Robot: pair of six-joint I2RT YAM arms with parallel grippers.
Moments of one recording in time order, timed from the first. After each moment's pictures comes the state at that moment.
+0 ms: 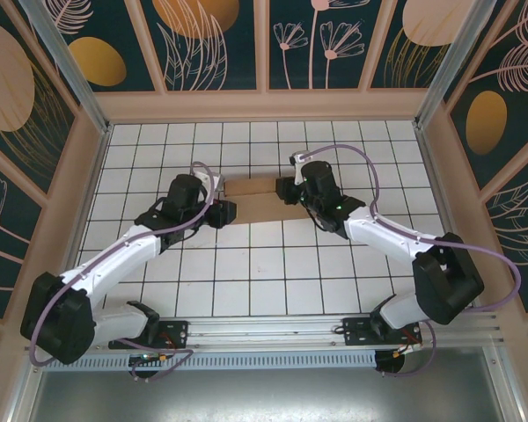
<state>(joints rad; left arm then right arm) -0.51 1.23 0.79 -0.23 0.25 -0.34 0.65 1.45 0.90 0.06 0.03 0.36</state>
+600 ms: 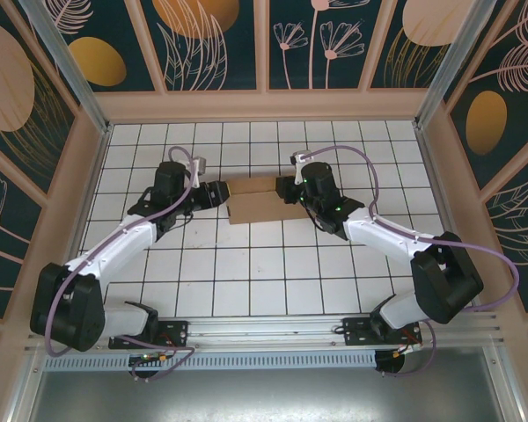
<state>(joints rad) -0.35 1.32 0.80 -0.09 0.39 -0.59 0.66 1.45 0.88 0.11 0.04 0.37</state>
